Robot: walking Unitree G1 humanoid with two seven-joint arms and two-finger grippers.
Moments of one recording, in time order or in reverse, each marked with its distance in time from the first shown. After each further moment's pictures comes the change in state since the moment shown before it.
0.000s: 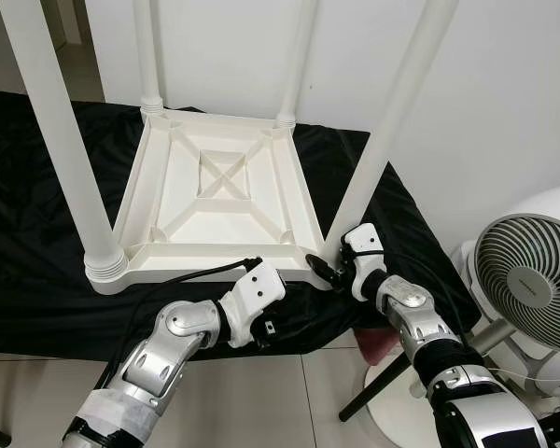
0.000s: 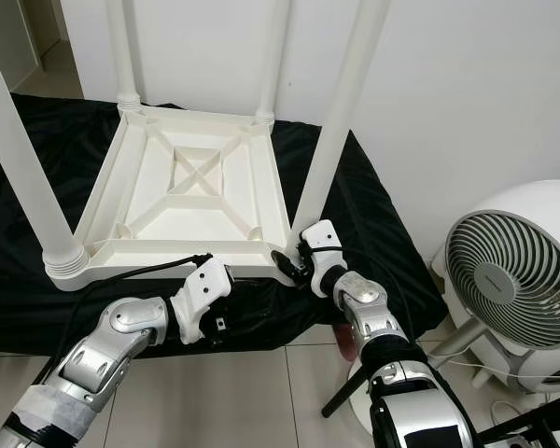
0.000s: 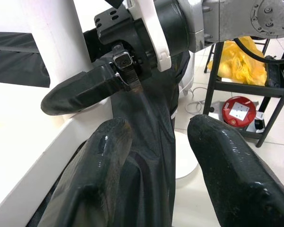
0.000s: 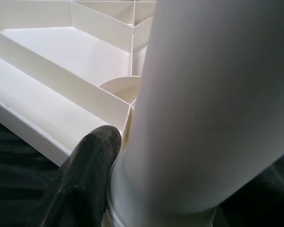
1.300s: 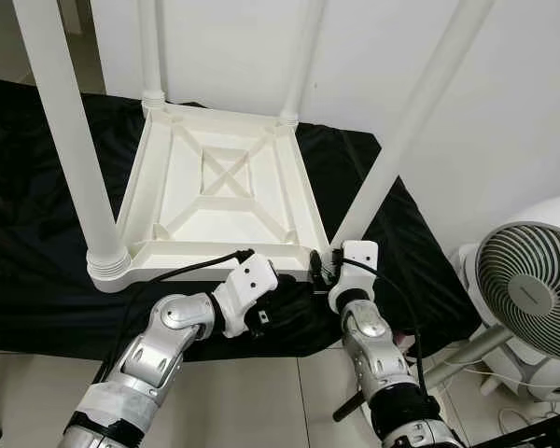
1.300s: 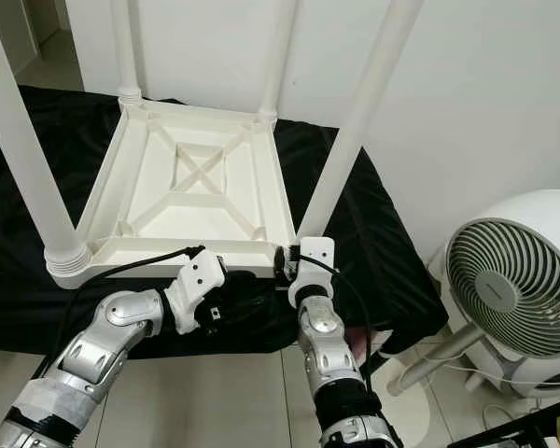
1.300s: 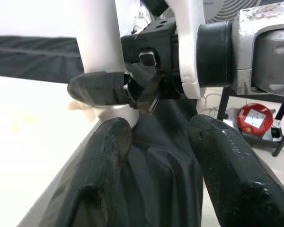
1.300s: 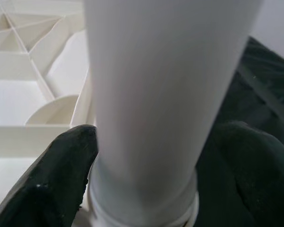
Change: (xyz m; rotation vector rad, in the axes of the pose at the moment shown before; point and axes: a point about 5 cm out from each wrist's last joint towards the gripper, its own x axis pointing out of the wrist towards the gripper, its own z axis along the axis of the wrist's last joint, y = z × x) left arm -0.003 0.015 0.000 0.035 -0.013 0.061; right arm -0.006 0.036 0.007 0.257 -0.111 -0.605
